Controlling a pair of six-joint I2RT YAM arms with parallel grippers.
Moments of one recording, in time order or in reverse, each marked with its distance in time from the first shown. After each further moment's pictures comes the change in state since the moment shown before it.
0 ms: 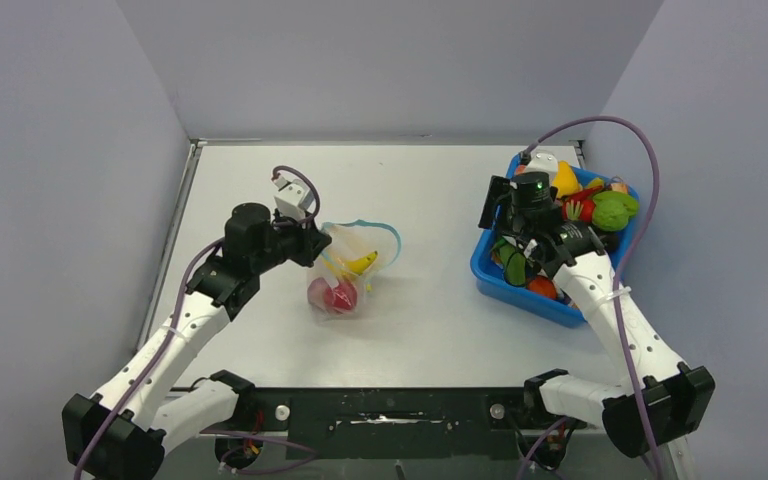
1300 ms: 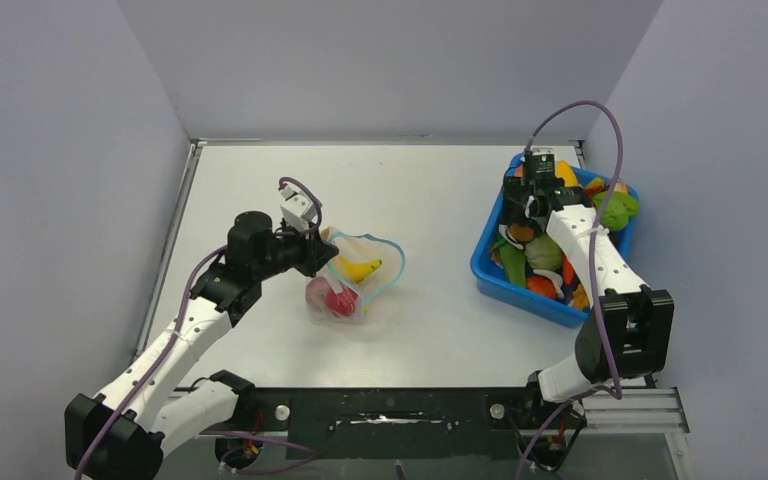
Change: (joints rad) left arm -0.002 -0.016 -0.097 0.075 0.130 -0.002; right arm -0.261 0.344 0.097 -0.044 -0.041 -0.242
